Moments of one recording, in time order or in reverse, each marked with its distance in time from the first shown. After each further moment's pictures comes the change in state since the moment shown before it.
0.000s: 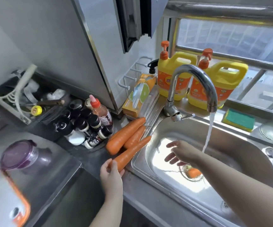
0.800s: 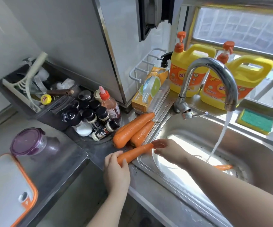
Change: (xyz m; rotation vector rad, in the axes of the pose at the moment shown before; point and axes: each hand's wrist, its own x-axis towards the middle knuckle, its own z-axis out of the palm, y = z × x) left_hand 0.010 -0.005 -0.009 0.831 -0.010 0.359; right_hand 0.029 -0.016 0.054 -0.020 -0.022 -0.250
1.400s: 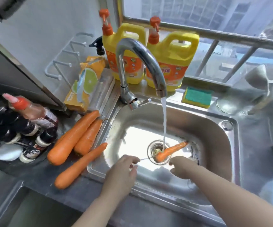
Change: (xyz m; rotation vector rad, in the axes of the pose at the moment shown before) left_hand -0.041 0.063 0.087 0.236 -0.714 0.562; right_hand -0.044 0.206 -0.077 -0.707 -0.166 0.416
